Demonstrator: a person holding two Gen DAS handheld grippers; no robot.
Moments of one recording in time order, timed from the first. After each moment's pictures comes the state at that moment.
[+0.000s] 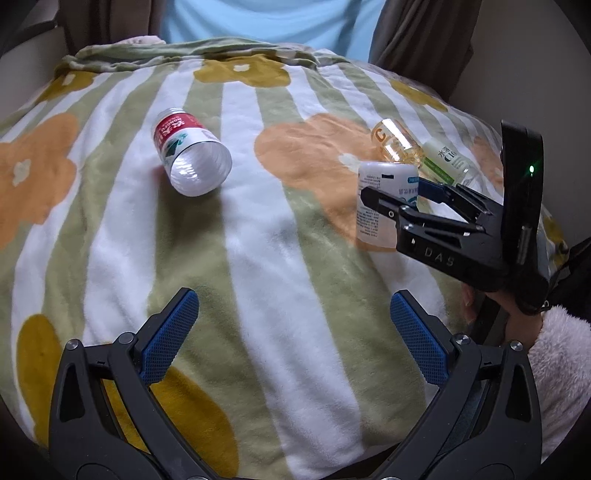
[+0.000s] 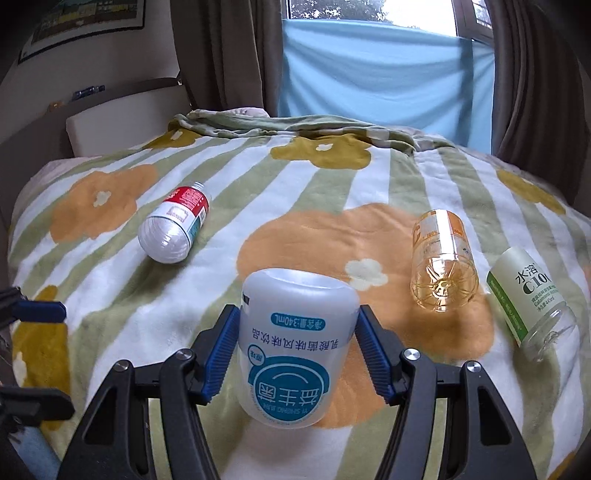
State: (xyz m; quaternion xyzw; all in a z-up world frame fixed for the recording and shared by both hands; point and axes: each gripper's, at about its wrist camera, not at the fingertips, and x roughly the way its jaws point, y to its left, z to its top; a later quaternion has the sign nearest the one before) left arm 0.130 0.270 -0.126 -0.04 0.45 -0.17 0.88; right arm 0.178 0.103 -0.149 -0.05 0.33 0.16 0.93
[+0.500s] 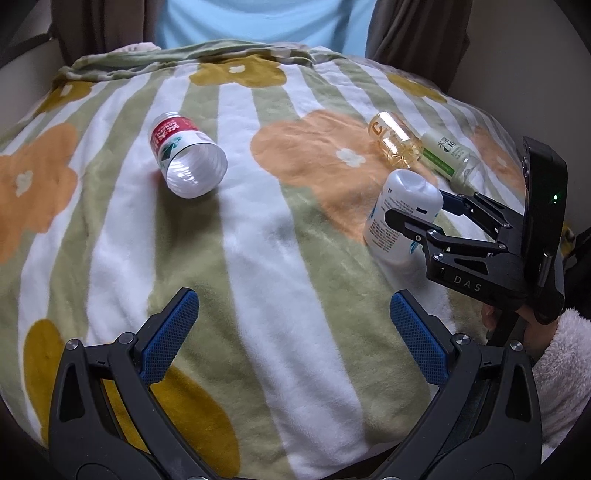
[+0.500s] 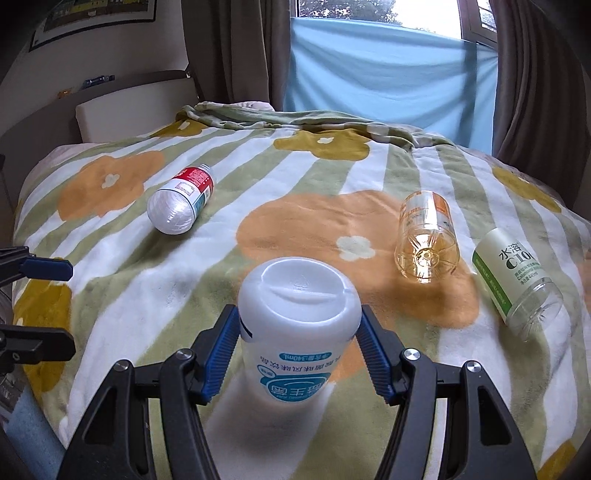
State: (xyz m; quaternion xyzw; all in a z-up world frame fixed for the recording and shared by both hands) left arm 0.127 0.259 -0.125 -0.01 0.44 -0.16 0.88; right arm 0.150 0.083 -0.154 -0.06 0.33 0.18 0.93
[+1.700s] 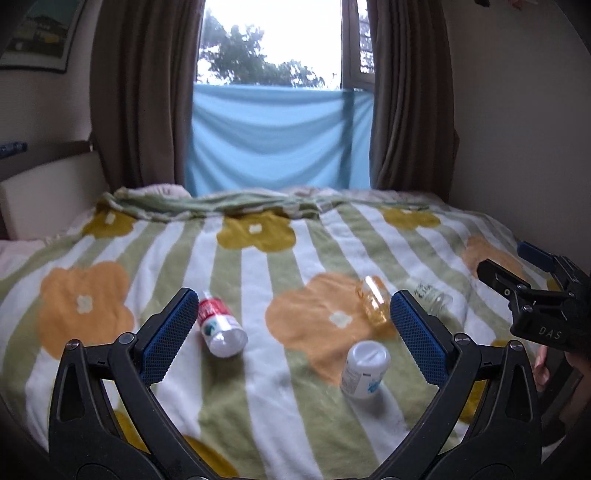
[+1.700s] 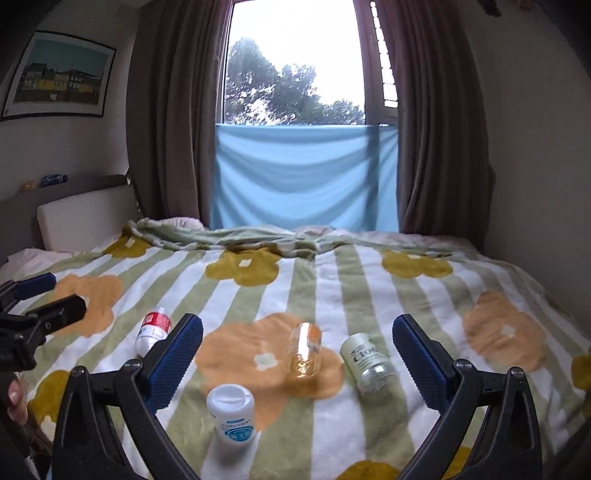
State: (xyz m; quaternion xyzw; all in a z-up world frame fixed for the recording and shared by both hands) left arm 0.077 0.245 0.031 -0.01 0.18 -0.10 0.98; right arm 0.054 0.022 0.012 -0.01 0.16 0.02 0.99
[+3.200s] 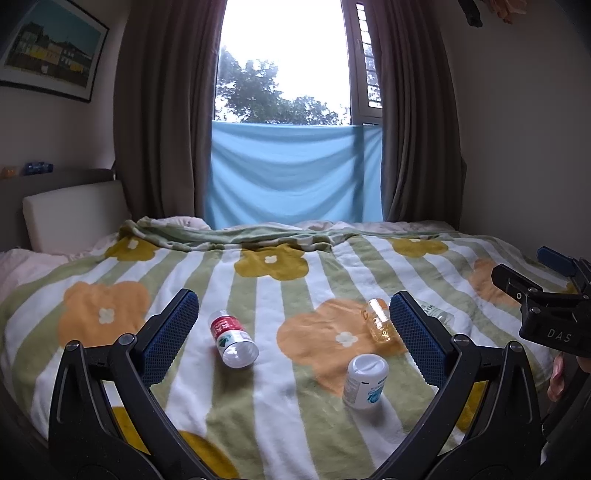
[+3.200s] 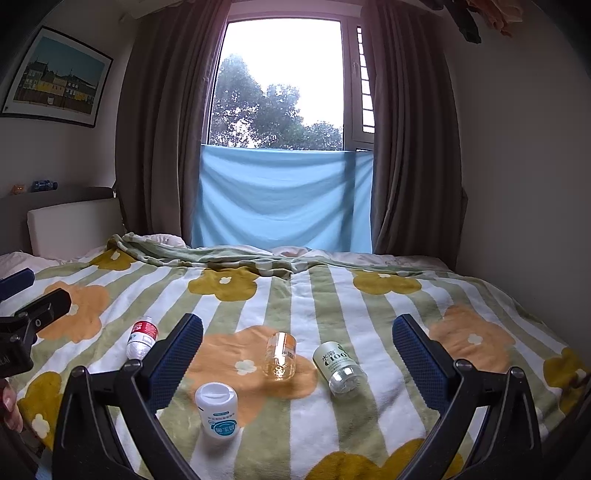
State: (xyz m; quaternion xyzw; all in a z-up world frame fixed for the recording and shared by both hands) left arm 0.027 0.239 0.027 0.00 0.12 -0.07 0.99; right arm 0.009 0.025 0.013 -0.02 0.12 -0.02 0.99
